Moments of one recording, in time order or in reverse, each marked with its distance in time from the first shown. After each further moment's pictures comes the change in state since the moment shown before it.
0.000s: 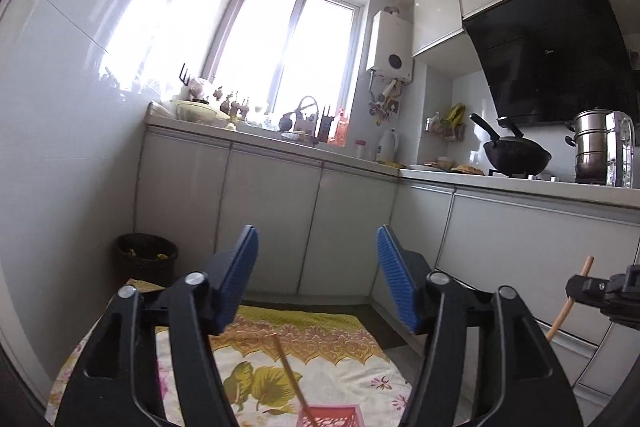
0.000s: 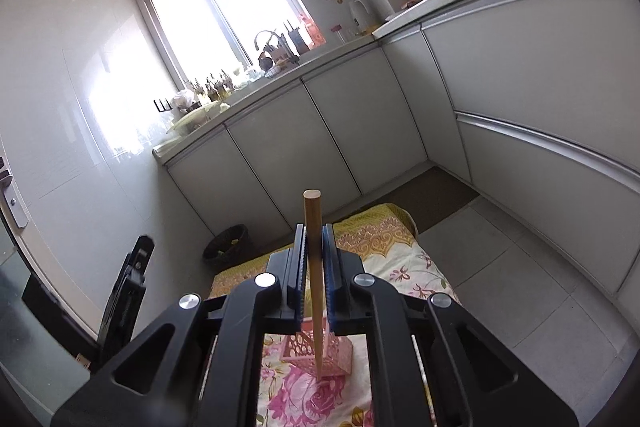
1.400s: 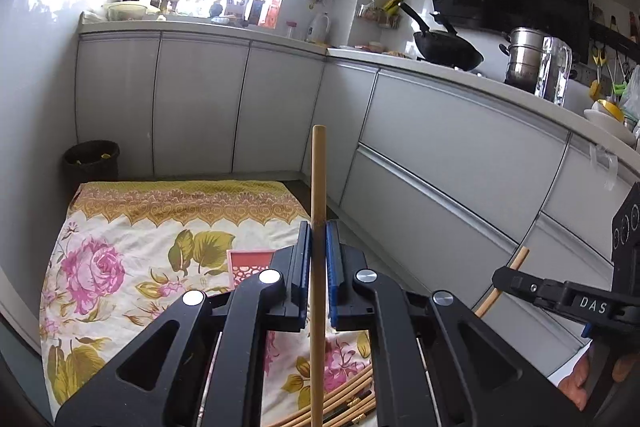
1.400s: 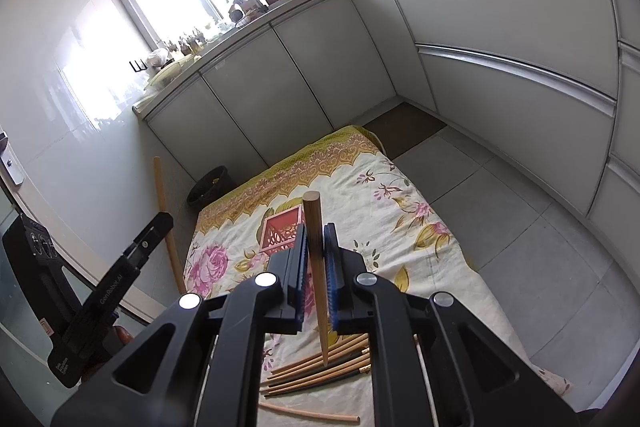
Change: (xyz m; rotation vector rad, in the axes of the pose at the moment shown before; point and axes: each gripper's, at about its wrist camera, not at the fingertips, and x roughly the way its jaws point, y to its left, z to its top) left arm -0.037 -0.031 -0.043 0.026 0.430 -0.262; right arm -0.062 -0.024 -0.083 0.069 0.199 -0.092
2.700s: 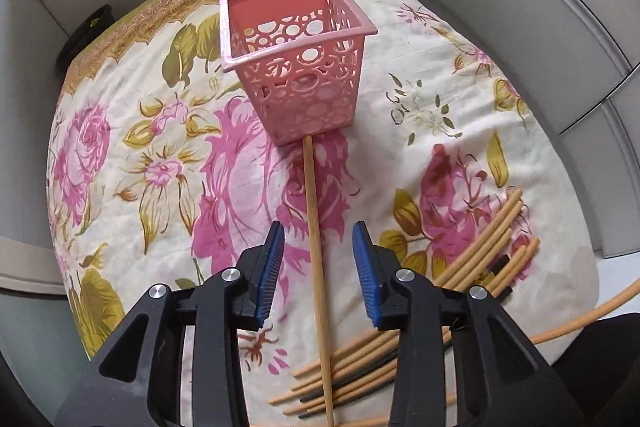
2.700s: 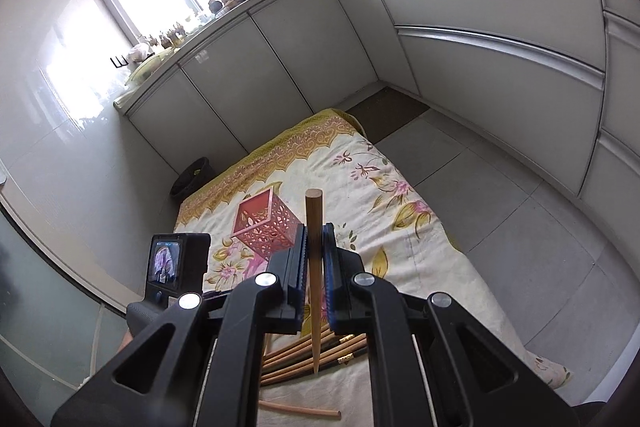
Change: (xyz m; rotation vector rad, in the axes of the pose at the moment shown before) left arm 0.159 0.037 -0.123 0.184 0.846 0.251; right arm 0.021 -0.028 -0.021 0.041 0.043 -0.052
